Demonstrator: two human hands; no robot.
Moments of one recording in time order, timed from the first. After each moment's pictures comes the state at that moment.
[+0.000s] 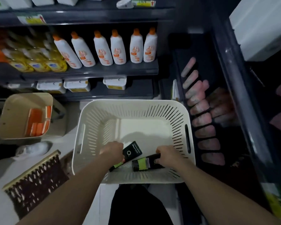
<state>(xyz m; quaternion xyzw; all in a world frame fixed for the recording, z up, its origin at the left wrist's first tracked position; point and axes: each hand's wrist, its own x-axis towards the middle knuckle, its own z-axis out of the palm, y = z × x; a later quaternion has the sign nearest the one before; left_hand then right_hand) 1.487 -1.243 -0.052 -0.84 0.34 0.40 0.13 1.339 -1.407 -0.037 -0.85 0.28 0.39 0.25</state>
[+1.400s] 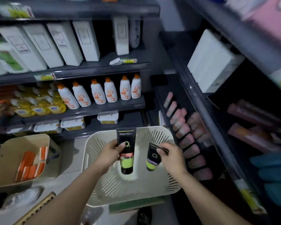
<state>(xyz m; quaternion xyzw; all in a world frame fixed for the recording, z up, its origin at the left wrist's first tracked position) 1.509 -1.257 0.072 -0.73 0.11 0.44 -0.51 1.340 -1.400 0.077 -0.82 0.42 -0.14 0.35</state>
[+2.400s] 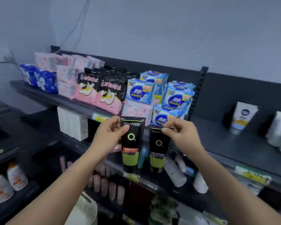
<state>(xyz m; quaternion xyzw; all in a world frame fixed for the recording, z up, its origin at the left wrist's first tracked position) 1.270 -1.321 0.380 -0.39 0.60 0.42 -0.55 1.046 -1.291 0.403 -0.65 0.56 -0.50 0.13</state>
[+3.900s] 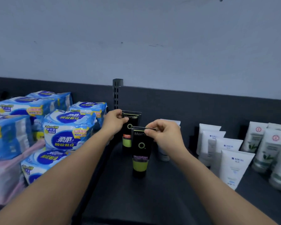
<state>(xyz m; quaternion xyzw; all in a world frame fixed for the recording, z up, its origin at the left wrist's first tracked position) 0.869 -1.569 0.431 -0.39 0.70 0.40 -0.45 0.761 -1.380 0.451 -0.51 0.64 -0.56 0.10</state>
